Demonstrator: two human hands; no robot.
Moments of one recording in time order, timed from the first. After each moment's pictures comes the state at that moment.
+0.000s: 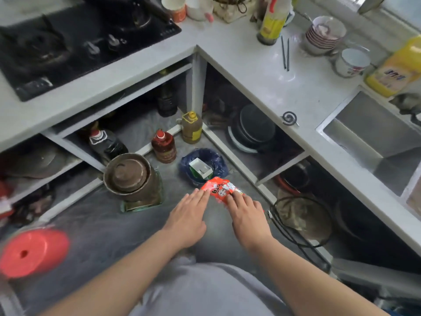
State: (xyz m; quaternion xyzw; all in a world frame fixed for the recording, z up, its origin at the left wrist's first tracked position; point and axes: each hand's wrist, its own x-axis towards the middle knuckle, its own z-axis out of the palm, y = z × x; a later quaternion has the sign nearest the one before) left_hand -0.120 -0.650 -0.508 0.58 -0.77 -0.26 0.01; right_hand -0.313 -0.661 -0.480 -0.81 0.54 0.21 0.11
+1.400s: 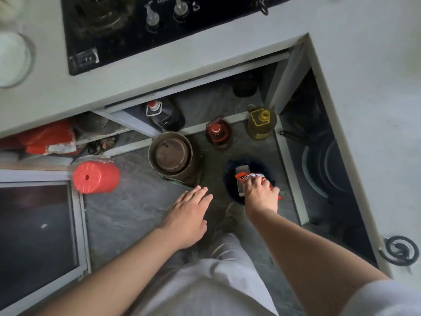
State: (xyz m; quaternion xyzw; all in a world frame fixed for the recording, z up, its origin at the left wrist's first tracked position) left_hand -0.086 -0.868 -0.548 0.75 -0.57 -0.32 -0.09; right_hand -0.233 -1.015 -0.628 -0.83 0.42 0.33 0.15
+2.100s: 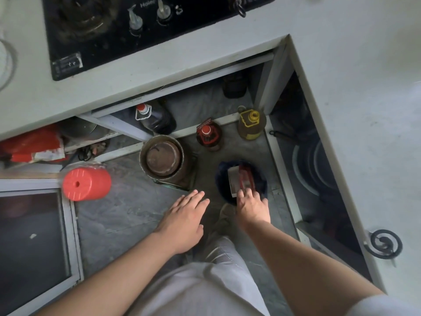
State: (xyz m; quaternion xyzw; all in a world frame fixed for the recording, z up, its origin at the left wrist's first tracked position) left_hand -0.104 -0.875 -0.550 0.74 -0.58 -0.33 -0.09; right_hand -0.264 -0.999 -0.635 -0.83 0.41 0.30 0.23
